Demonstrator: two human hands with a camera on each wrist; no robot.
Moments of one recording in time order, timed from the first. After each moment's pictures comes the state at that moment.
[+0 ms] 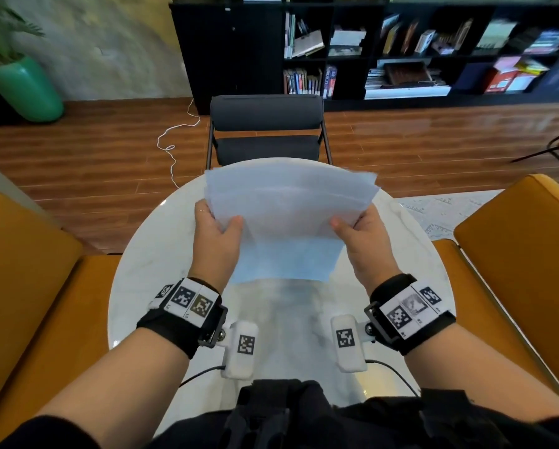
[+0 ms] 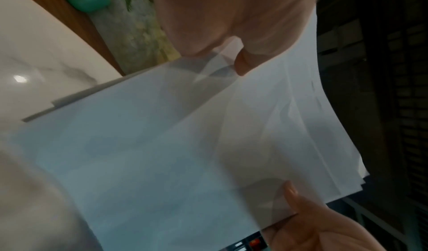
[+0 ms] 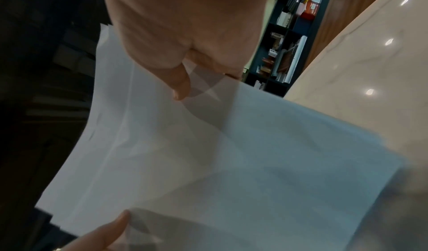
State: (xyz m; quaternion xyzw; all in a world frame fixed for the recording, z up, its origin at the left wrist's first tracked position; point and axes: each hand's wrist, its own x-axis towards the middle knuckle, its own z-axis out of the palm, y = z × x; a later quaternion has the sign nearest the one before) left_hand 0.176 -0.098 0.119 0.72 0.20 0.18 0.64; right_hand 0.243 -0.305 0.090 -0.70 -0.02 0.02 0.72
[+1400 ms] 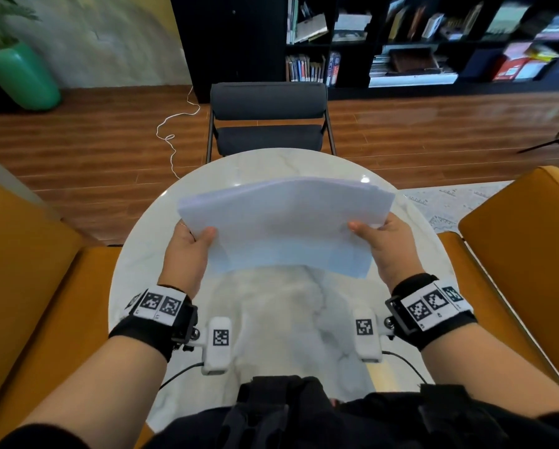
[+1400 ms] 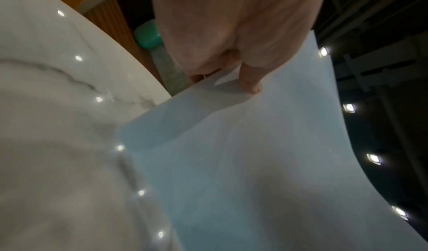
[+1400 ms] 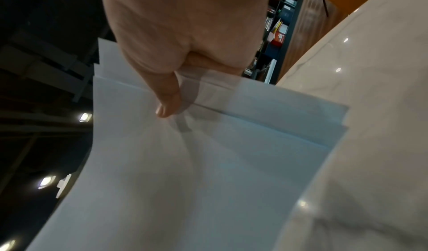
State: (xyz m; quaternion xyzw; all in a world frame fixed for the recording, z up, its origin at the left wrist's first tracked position) left_hand 0.168 -0.039 0.068 0.70 0.24 0.11 0.67; right_hand 0.251 -0.335 0.078 -0.73 0.06 0.04 0.68
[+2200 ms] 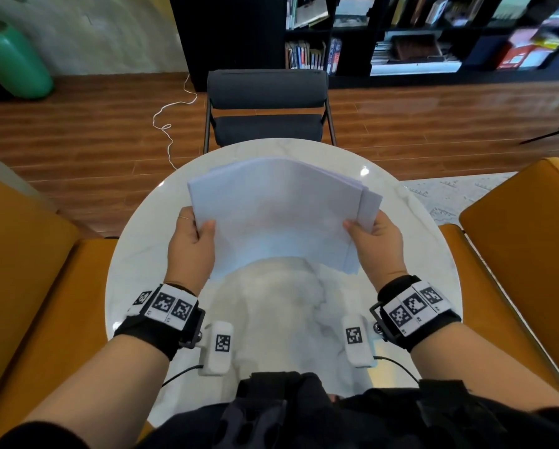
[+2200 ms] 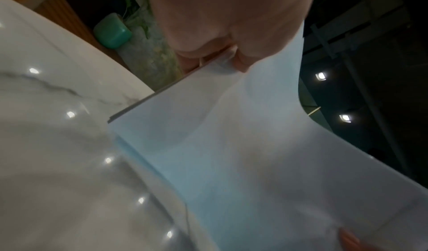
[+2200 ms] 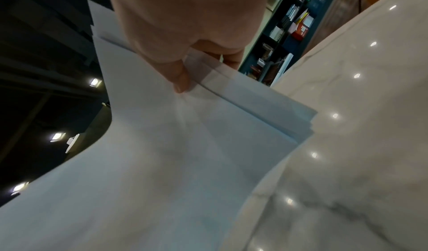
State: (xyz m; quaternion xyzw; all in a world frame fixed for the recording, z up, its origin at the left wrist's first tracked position) left_hand 0.167 -0.056 0.074 0.79 0.25 0.17 0.53; right_hand 0.241 -0.319 0.062 -0.79 0.05 -0.01 0.61
